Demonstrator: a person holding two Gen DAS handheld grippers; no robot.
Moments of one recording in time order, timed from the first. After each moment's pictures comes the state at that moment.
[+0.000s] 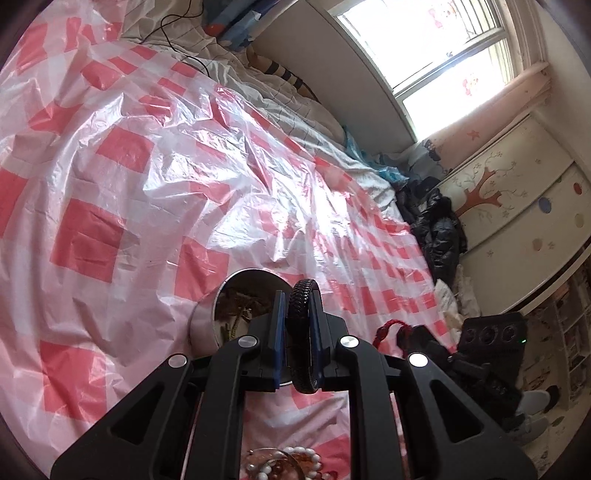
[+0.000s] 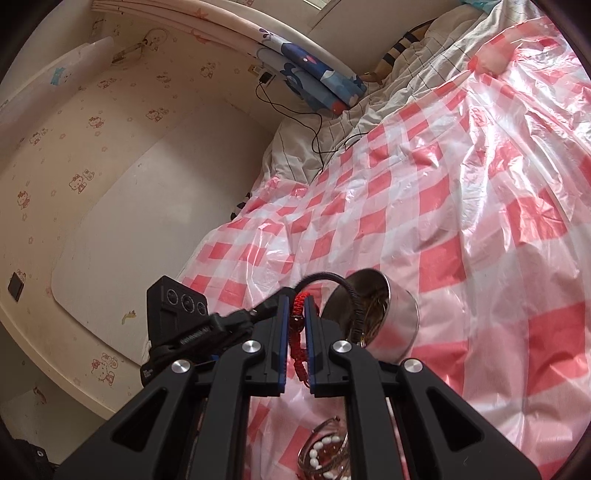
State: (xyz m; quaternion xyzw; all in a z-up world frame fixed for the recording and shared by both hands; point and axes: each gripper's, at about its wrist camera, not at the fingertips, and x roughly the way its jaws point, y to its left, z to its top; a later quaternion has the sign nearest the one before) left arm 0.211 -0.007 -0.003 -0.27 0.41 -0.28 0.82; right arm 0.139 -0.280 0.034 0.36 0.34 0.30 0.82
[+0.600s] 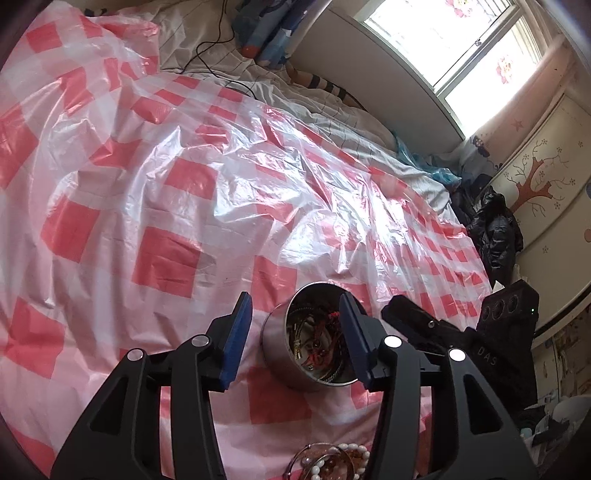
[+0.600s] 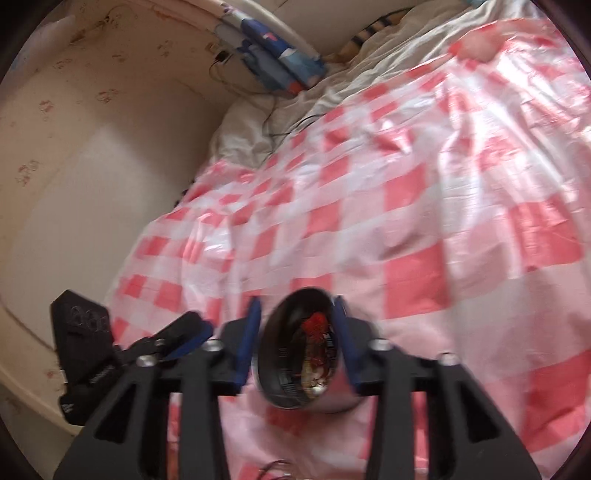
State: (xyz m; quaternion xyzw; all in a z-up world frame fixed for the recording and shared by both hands) left arm 0.200 0.023 0.012 -0.22 0.42 -0.19 0.86; right arm 0.179 -0.268 0.008 0.32 0.39 0.21 0.84
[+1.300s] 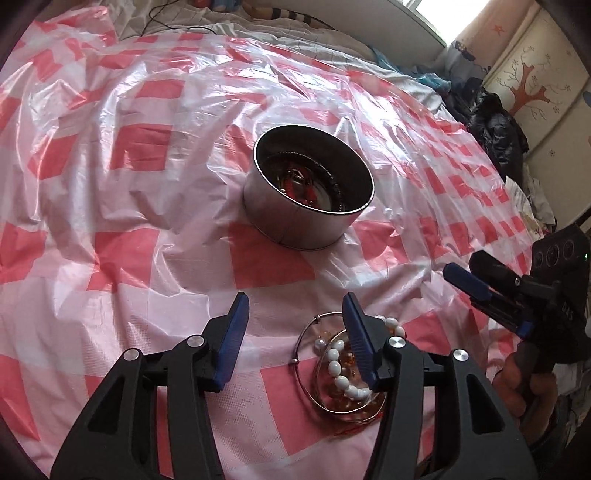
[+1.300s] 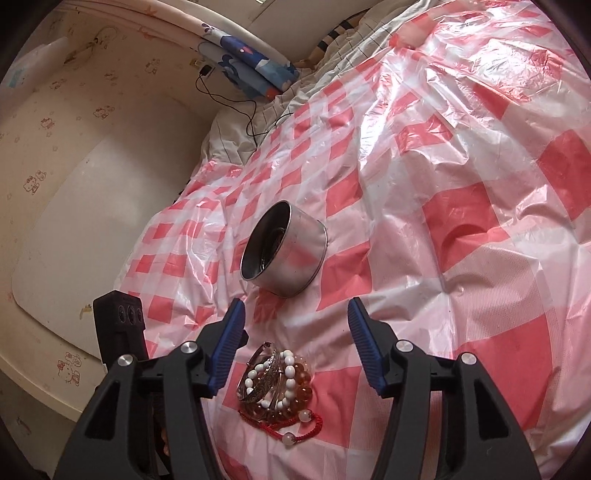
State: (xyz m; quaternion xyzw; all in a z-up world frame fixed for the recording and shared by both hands) left arm 0.131 -0.019 -0.032 -0.08 0.50 -0.23 0.83; right arm 0.062 -0.305 -0.012 0.35 0.40 0.20 0.82
